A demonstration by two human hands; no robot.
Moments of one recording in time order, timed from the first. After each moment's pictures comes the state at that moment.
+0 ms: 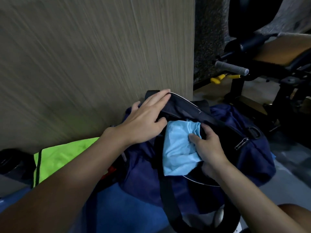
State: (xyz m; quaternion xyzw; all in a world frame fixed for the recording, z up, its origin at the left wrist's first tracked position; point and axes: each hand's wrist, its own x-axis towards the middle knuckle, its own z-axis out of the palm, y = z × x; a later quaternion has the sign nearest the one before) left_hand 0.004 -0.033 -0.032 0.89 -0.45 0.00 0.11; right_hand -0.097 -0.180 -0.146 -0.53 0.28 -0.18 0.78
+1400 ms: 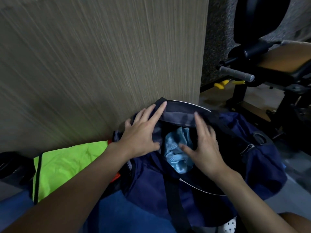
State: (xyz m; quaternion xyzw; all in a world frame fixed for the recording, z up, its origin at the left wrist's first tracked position) left_hand 0.026 -0.002 -0.060 0.93 -0.37 0.01 0.04; right_hand -0.076 -0.177 -0.147 -0.90 0.14 -0.20 0.36
